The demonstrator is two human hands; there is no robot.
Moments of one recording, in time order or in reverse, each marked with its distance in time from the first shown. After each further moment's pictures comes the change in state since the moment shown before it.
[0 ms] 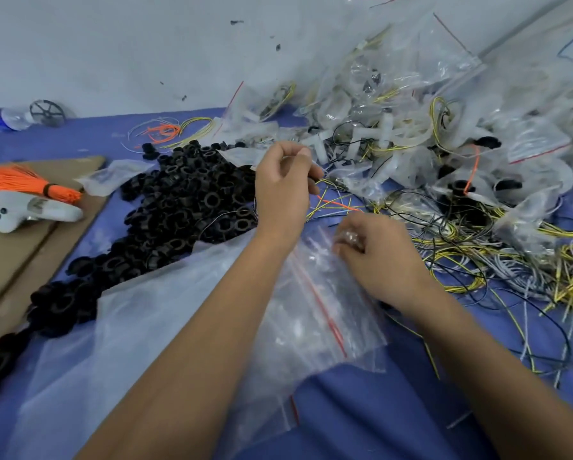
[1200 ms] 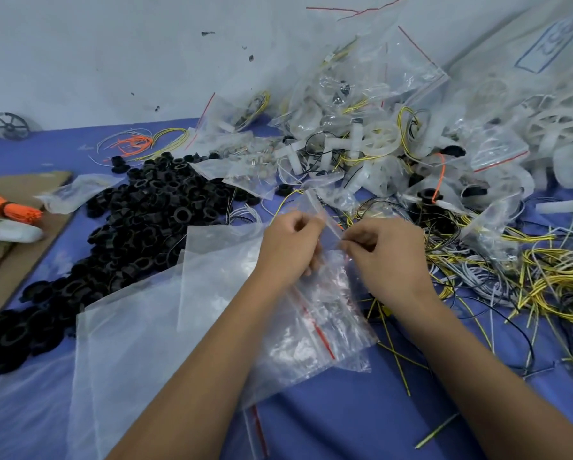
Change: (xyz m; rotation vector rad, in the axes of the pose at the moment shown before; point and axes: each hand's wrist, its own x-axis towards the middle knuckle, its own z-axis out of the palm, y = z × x) left_hand -0.029 -0.048 0.016 0.320 -0.284 -0.264; right_hand 0.005 0.039 -0.017 0.017 0.214 0.049
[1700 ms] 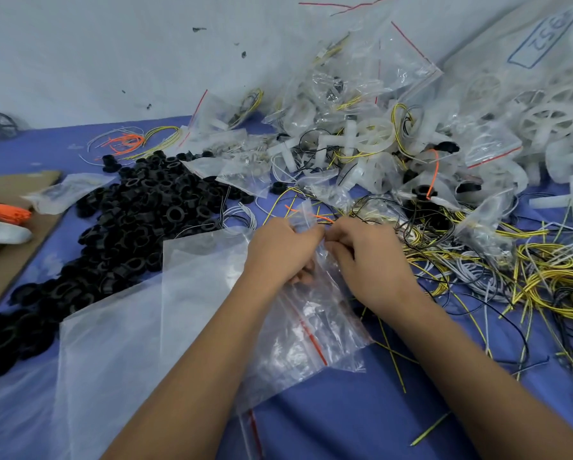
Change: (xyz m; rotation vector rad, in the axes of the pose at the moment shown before) left_hand -0.002 0.010 -0.002 0.346 -0.040 -0.178; right_hand -0.002 0.000 0.007 -0.054 -0.106 -0.180
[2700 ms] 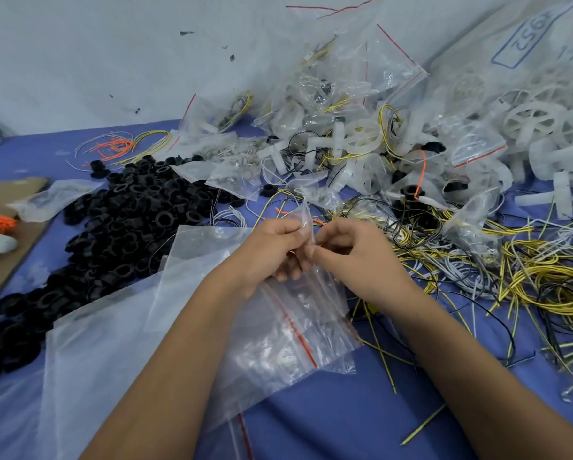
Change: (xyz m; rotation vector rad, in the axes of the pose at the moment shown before) left_hand -0.007 -0.003 -0.019 -0.238 -0.339 0.195; right_hand 0.000 -0.001 -0.003 0.481 -0.108 0.264
